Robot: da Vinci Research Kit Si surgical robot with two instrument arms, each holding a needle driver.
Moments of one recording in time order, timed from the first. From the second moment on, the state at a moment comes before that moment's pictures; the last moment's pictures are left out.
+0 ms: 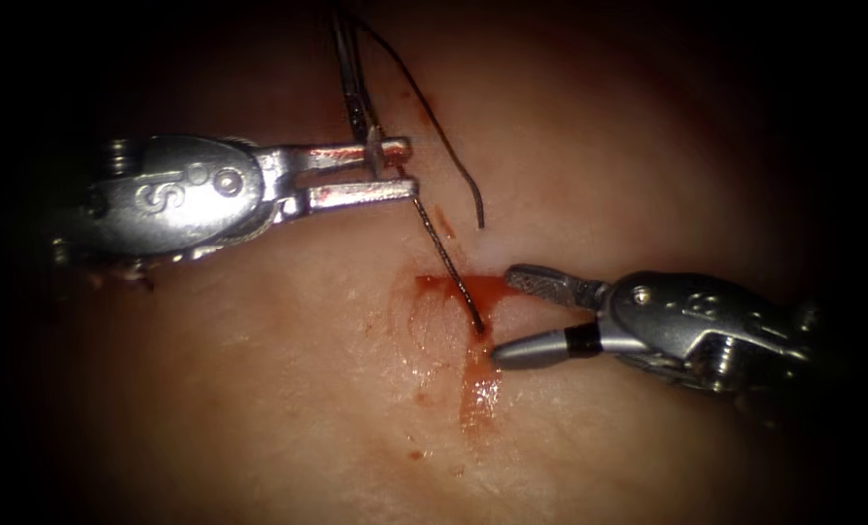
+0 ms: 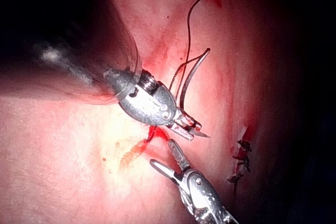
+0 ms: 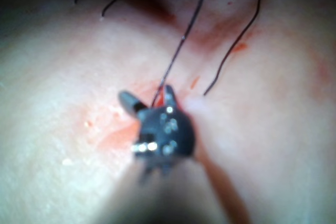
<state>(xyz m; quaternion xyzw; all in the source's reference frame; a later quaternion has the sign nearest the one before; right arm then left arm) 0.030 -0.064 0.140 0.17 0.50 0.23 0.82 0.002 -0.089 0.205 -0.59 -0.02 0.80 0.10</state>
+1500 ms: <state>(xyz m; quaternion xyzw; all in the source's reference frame) 0.025 -0.071 0.137 0.17 0.44 0.12 0.87 0.000 -0.097 0.206 -0.63 -0.04 0.77 0.11</state>
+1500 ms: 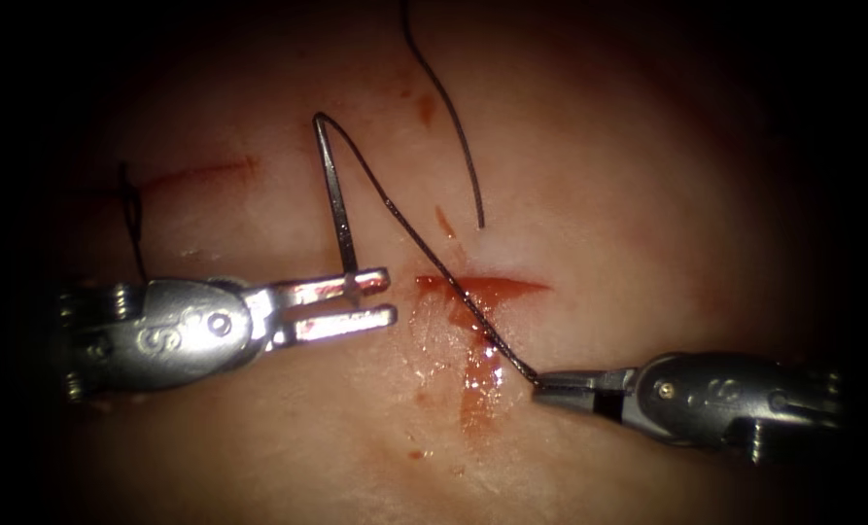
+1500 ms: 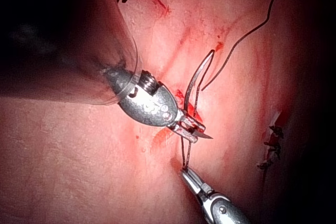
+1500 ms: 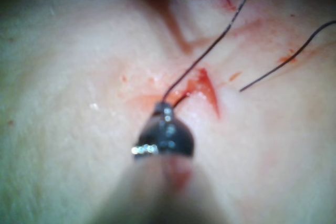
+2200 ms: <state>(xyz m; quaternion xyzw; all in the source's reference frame) 0.028 -0.078 0.124 0.17 0.50 0.15 0.84 0.005 -0.100 0.203 -0.62 -0.04 0.77 0.11</state>
